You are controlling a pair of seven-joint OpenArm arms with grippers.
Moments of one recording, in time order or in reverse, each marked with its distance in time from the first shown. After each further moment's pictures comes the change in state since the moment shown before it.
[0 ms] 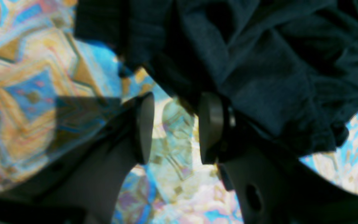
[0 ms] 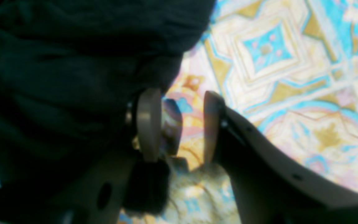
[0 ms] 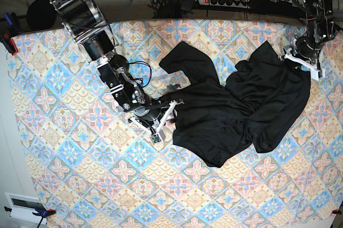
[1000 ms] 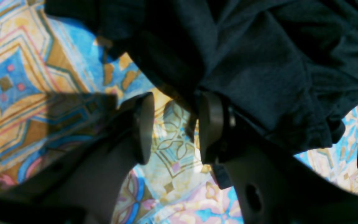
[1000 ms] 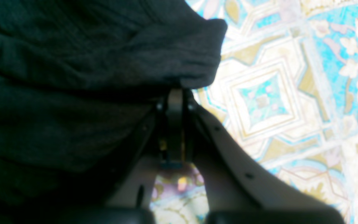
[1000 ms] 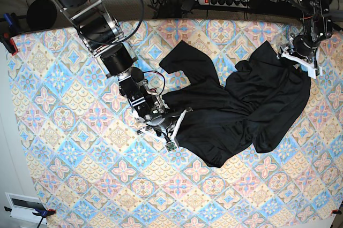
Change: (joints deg) left arm 0.0 1.4 0.0 0.0 0.2 0.0 0.0; right arm 6.6 -8.3 0.5 -15.3 -14.9 -0.1 3.3
